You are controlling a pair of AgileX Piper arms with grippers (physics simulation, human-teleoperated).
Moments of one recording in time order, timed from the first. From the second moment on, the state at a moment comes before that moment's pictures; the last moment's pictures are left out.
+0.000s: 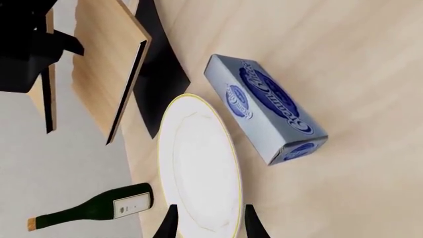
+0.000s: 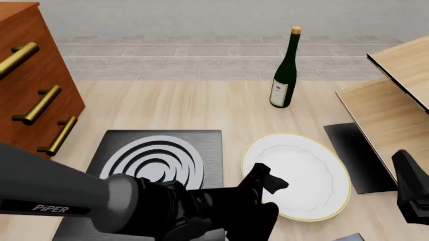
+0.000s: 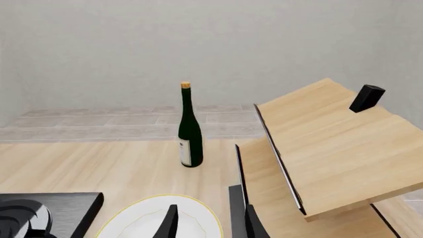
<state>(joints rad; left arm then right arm) -1.12 1.83 -0.79 -0.40 1.28 0.01 0.00 0.00 -0.01 0.04</state>
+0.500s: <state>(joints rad) -1.11 1.86 -0.80 -0.41 1.28 0.01 0.00 0.00 -0.01 0.04</state>
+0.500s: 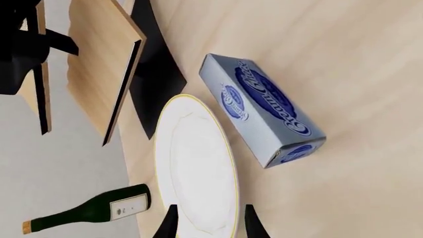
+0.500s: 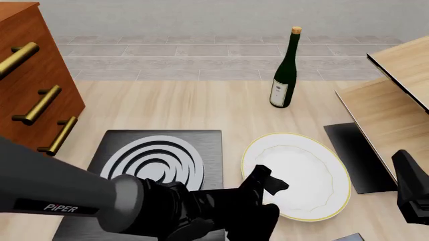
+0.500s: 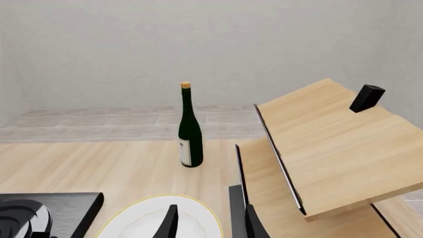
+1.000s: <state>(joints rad) -1.09 1.87 -0.80 -0.42 1.29 0.01 0.00 0.00 -0.01 0.04</state>
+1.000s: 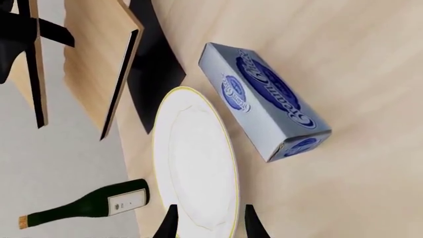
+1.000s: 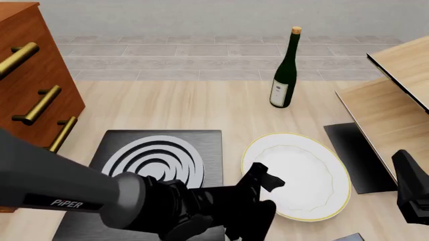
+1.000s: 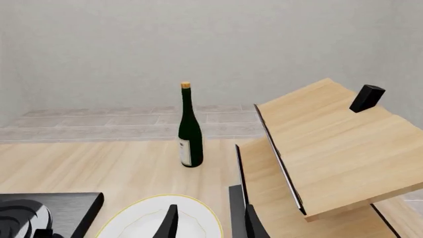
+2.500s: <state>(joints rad) -1.07 1.94 -0.84 -0.43 1.29 0.01 0.00 0.00 -0.01 0.04</state>
